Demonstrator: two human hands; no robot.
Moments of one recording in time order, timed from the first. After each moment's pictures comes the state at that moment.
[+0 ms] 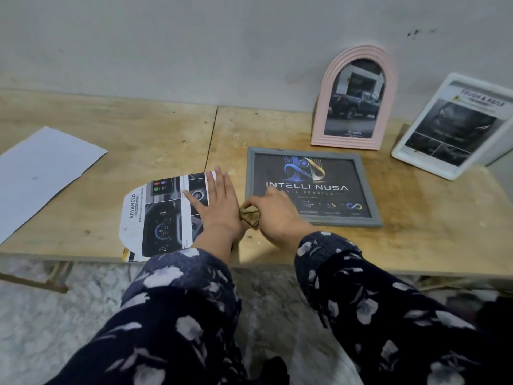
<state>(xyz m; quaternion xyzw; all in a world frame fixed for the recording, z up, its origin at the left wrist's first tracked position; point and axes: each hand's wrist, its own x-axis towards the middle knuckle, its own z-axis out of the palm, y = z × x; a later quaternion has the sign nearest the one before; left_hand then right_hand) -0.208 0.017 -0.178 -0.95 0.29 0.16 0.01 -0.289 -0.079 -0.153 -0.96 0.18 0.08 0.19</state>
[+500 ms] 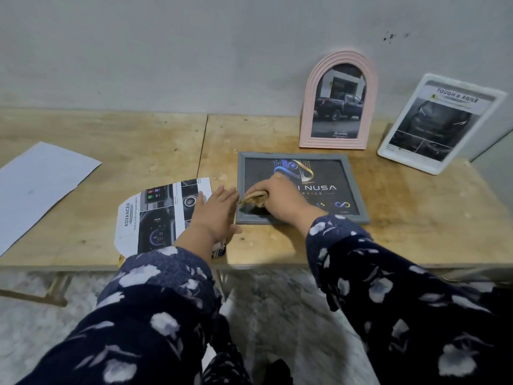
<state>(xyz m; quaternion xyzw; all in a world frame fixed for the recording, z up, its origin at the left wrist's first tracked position) -0.200 0.030 -0.167 -0.88 0.44 0.17 0.02 -0.300 -0.105 -0.117 -0.93 0.22 0.03 0.29</state>
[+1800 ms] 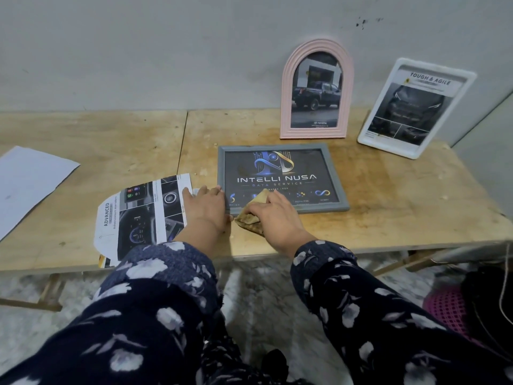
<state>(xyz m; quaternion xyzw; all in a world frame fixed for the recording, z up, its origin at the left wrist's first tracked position) -0.231 -0.002 -0.160 -0.91 0.38 0.10 0.14 -0.364 -0.096 -0.147 -0.97 0.19 0.02 0.13</state>
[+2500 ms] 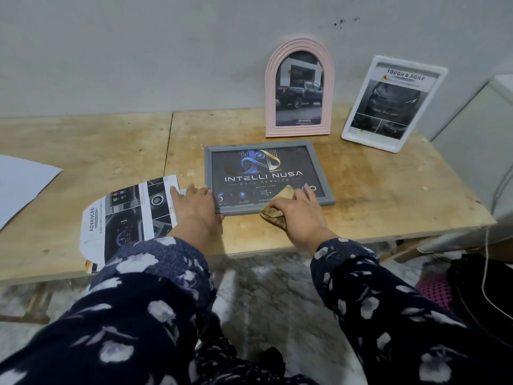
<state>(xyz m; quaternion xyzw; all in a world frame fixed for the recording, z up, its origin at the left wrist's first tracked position) -0.239 -0.005 -0.156 -0.91 0.37 0.09 0.16 -0.407 -0.145 -0.167 -0.97 0.25 0.01 0.05</state>
